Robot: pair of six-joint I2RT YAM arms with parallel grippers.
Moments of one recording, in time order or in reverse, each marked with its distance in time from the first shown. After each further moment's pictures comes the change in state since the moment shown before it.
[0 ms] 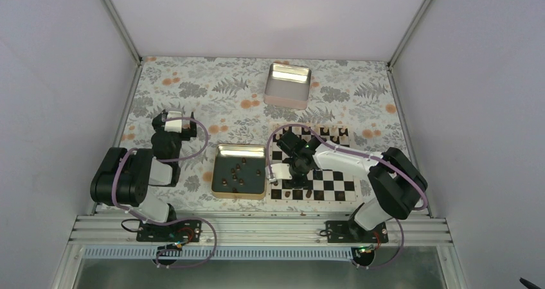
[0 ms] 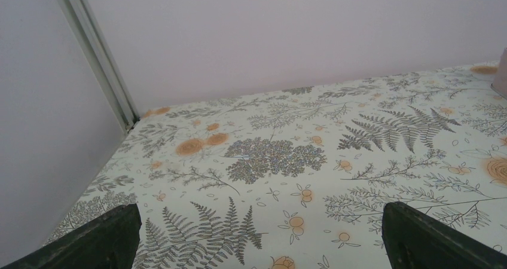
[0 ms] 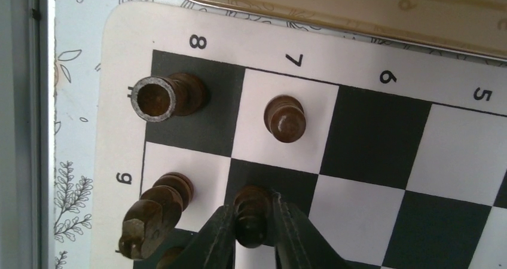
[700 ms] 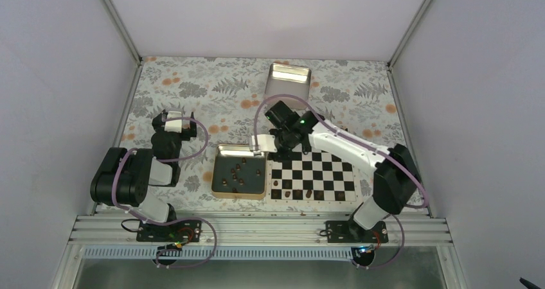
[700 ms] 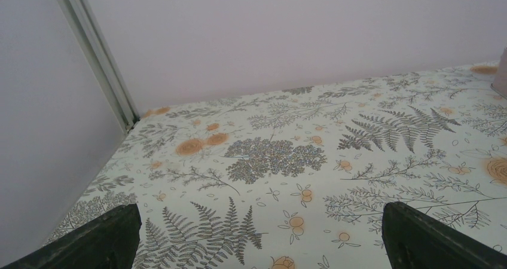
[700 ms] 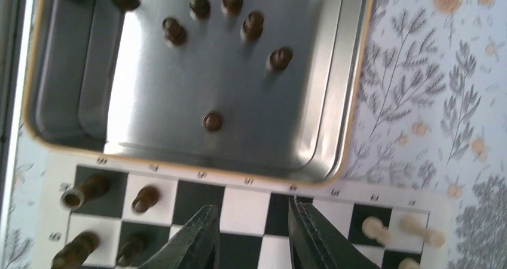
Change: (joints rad) left arm 0.000 0.000 0.000 0.000 0.000 0.000; right arm -0.004 0.026 0.364 -0.123 0.000 -0.002
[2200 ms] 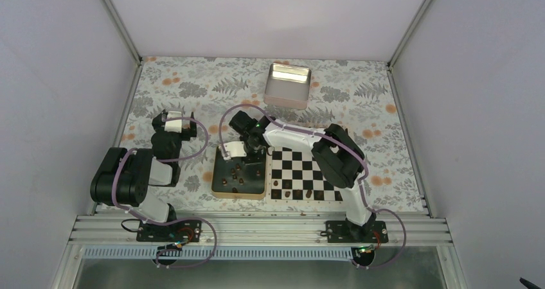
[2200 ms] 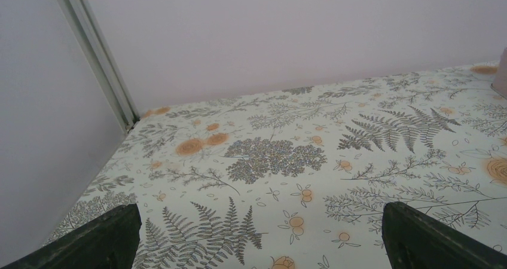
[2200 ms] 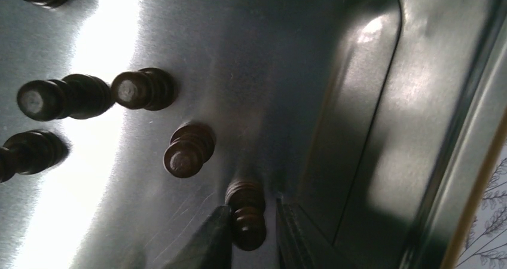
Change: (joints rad) left arm 0.000 0.000 0.000 0.000 0.000 0.000; right arm 0.117 0.504 0.296 0.122 0.077 0.031
